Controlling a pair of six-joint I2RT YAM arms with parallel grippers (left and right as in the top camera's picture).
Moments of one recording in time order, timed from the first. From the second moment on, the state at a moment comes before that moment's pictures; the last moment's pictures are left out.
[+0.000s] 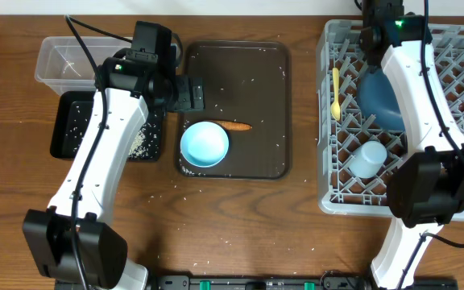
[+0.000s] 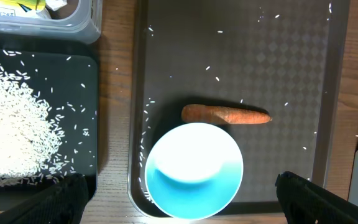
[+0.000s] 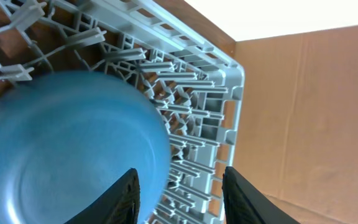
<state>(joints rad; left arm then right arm) -0.19 1.69 1.58 -1.05 0.09 -0.28 0.10 2.06 2.00 -0.95 0.75 -0.41</state>
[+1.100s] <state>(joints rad) -0.19 1.69 1.58 -1.05 0.09 -0.28 0.47 2.17 2.00 -0.94 -0.34 0.04</state>
